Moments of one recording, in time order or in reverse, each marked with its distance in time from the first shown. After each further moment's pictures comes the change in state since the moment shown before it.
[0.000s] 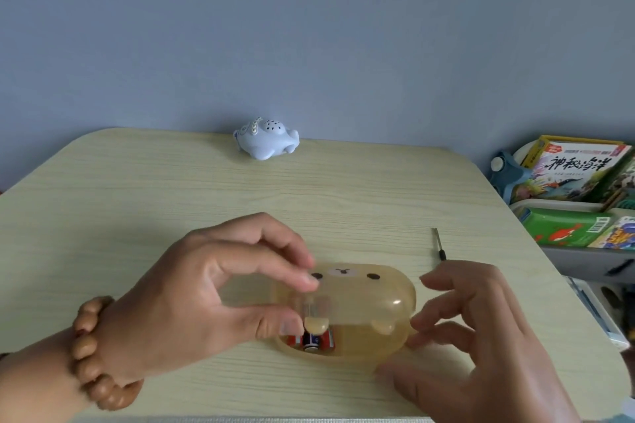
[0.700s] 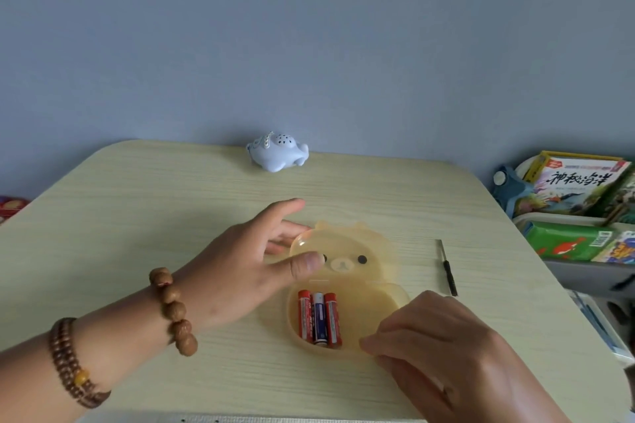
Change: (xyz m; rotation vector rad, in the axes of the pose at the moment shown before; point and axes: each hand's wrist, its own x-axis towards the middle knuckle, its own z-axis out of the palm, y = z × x) left_hand 0.022 -0.014 0.000 0.165 0.008 -0.457; right_hand 0.014 0.006 0.004 -0.290 -0.201 -0.453
